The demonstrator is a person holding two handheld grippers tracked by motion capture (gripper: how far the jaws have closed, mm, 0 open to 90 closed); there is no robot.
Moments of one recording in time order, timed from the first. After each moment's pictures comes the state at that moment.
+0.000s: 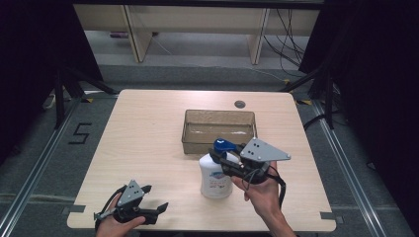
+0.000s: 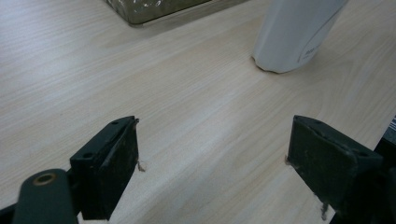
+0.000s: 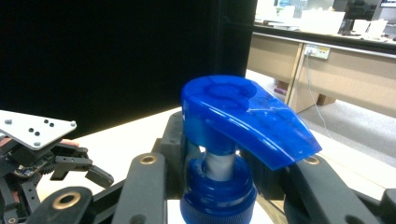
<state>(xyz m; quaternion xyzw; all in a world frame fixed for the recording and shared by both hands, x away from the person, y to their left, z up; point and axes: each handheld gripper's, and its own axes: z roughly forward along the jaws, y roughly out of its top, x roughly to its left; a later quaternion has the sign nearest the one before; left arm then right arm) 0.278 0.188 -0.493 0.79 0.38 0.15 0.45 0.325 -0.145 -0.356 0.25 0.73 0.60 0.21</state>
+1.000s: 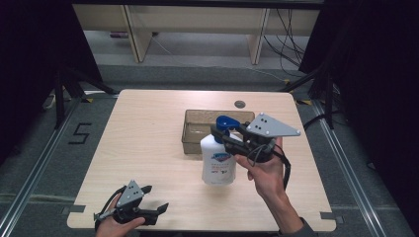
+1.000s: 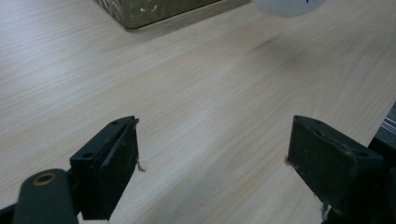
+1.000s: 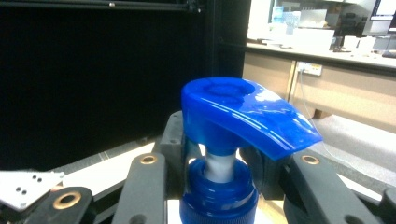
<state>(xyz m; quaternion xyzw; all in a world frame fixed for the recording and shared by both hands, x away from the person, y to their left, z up) 0.276 0.188 -0.493 0.79 0.38 0.14 0.46 0.348 -0.148 -0.305 0.25 0.72 0.62 0.21</state>
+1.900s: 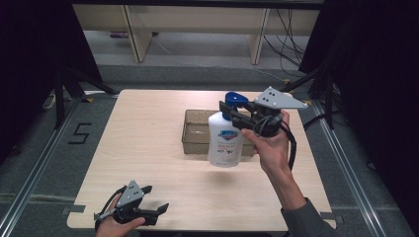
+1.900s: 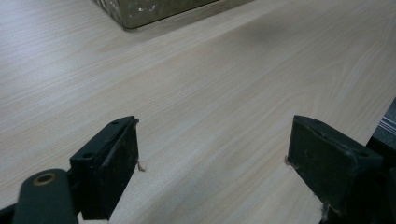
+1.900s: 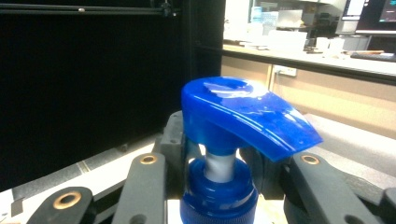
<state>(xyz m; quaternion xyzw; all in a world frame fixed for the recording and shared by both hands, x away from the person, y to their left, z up) 0.276 0.187 -0.492 0.79 0.37 0.14 0.46 0.388 -0.162 -0.278 0.28 0.70 0.61 0.24</state>
